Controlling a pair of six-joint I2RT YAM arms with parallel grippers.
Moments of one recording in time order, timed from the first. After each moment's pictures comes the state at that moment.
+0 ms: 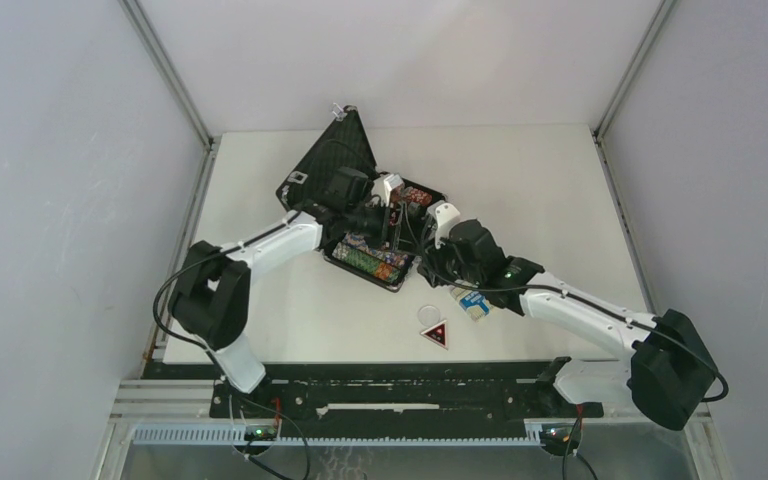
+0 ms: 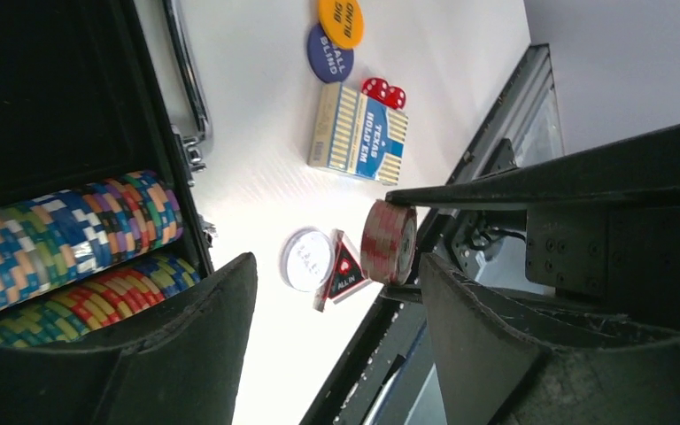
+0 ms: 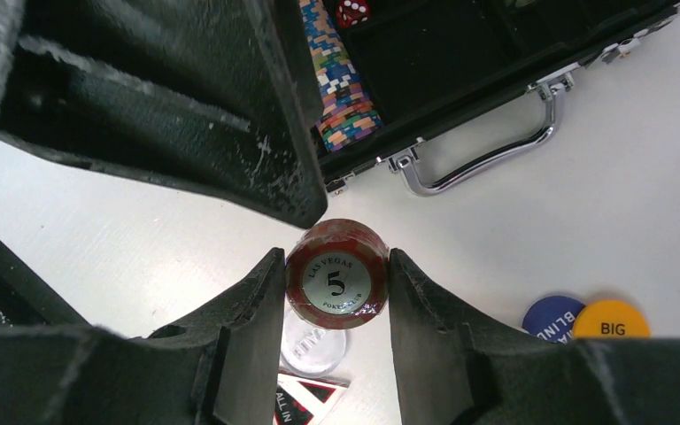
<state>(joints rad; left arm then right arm) -0.56 1.70 1.20 -0.26 0.67 -0.44 0.76 1.23 0.76 -0.16 0.01 0.16</state>
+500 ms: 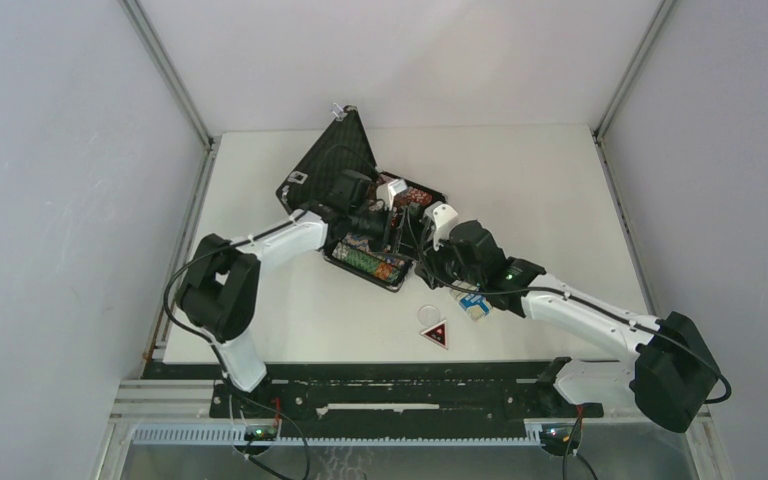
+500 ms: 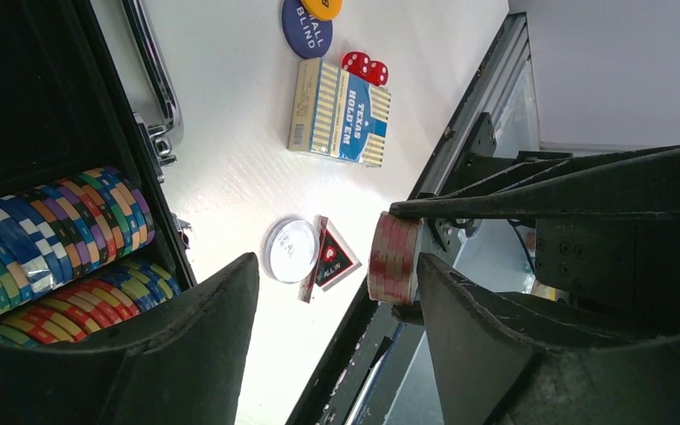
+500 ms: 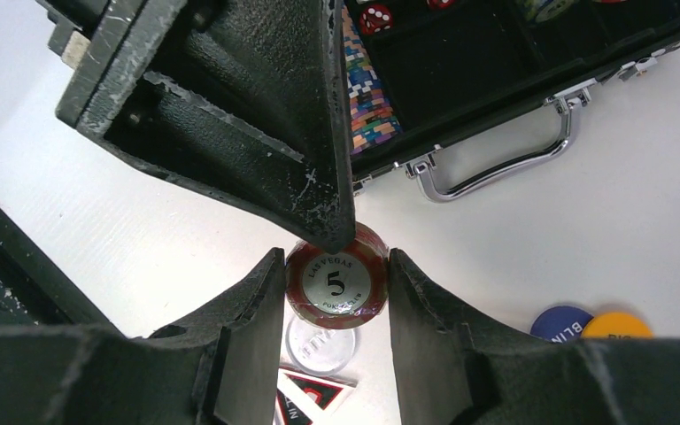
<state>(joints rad) -0.56 1.76 1.20 -0.25 0.78 -0.44 0.77 1.21 0.76 -0.15 -0.01 0.14</state>
